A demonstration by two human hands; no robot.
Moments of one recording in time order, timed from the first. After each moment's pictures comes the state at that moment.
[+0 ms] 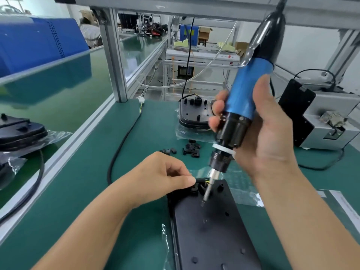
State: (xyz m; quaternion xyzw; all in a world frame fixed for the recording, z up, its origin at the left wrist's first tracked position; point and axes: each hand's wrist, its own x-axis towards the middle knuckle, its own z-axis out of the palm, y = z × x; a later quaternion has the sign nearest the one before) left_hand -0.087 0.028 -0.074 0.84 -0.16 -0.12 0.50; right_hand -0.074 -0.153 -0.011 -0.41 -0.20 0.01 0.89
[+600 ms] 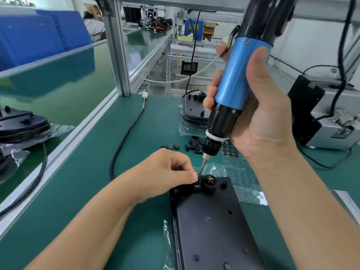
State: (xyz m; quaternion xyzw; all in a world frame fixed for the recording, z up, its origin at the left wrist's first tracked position) left_hand -0.086 0.022 -0.075 0.82 -0.15 -0.14 0.53; right_hand -0.062 -0.138 0.008 -0.49 -0.24 -0.03 0.84
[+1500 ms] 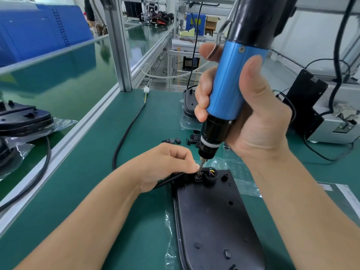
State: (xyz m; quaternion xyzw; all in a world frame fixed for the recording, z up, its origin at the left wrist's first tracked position) left_hand -0.080 0.021 -0.081 0.74 -0.12 -0.22 0.63; right_hand -0.072 -0.129 -0.001 -0.49 -0.38 0.01 0.78
